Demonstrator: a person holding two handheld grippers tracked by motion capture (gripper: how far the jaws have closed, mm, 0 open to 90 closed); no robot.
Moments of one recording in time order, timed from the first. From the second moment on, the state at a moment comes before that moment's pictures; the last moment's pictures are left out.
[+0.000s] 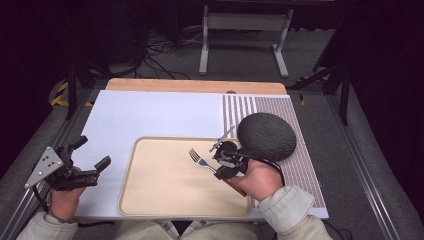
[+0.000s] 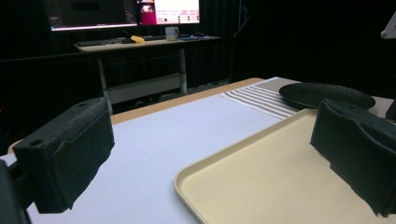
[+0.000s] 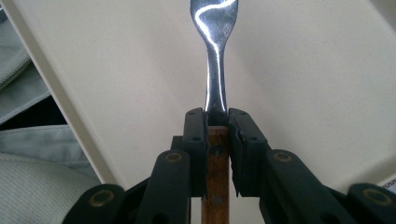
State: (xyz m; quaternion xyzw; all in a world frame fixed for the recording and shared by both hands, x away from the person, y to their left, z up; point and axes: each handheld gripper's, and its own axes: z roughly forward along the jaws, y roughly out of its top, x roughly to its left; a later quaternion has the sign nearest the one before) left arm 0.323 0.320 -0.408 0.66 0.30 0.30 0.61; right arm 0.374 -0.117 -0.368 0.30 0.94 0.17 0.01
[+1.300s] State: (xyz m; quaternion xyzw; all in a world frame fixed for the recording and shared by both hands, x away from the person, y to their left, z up) left arm 0.323 0.320 -0.408 0.67 0.30 0.30 0.61; right arm 0.375 -0.101 -0.408 0.31 0.94 0.12 -0.03
